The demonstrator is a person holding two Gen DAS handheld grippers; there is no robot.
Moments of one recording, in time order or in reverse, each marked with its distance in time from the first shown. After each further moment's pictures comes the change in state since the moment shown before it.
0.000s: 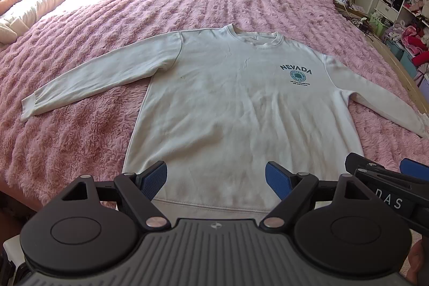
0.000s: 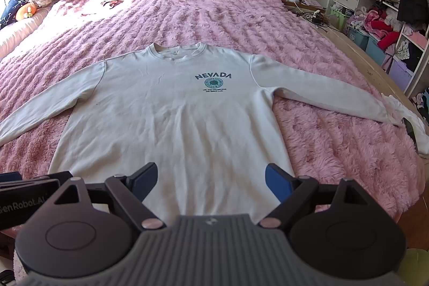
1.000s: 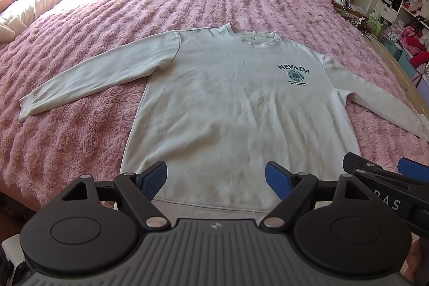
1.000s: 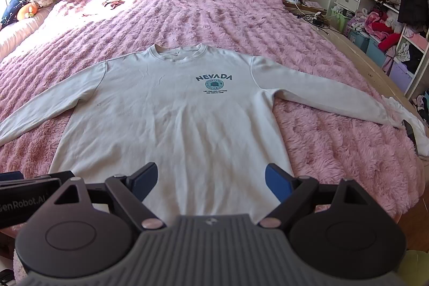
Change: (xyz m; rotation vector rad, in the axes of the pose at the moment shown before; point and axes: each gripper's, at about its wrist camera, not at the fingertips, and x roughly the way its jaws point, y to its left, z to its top) left arm -0.002 -0.006 -0.001 -0.003 0.006 -0.003; right arm 0.000 -0.001 0.001 0.000 -0.003 0.004
